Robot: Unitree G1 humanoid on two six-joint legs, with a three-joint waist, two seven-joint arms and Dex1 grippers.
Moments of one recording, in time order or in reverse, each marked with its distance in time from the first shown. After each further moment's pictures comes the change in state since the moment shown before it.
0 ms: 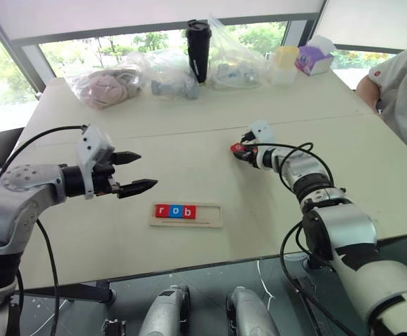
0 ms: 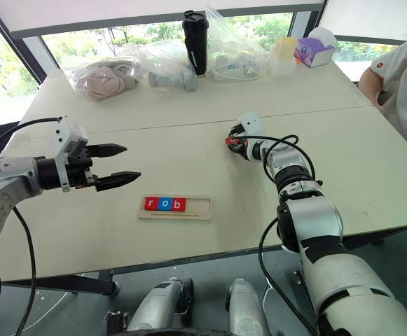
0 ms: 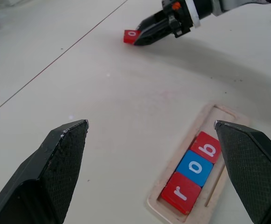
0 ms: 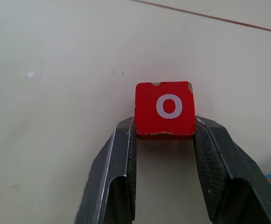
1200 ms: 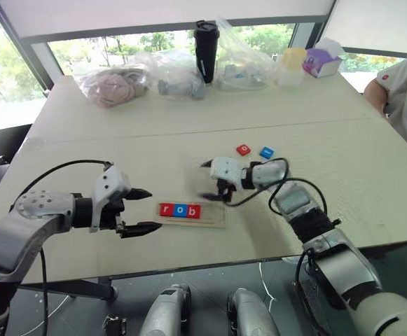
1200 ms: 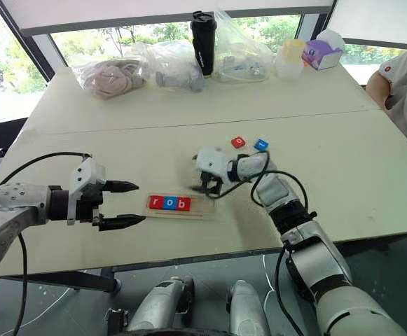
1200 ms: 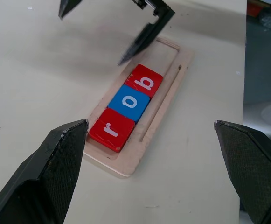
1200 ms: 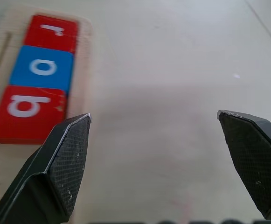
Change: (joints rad) left arm 0.156 0.042 -0.080 -0.086 0.044 -0.054 -0.097; right arm 0.325 -0.045 0.291 -0.658 -0.058 -0.178 0.338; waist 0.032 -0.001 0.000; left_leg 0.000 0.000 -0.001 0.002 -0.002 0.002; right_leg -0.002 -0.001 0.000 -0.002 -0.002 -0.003
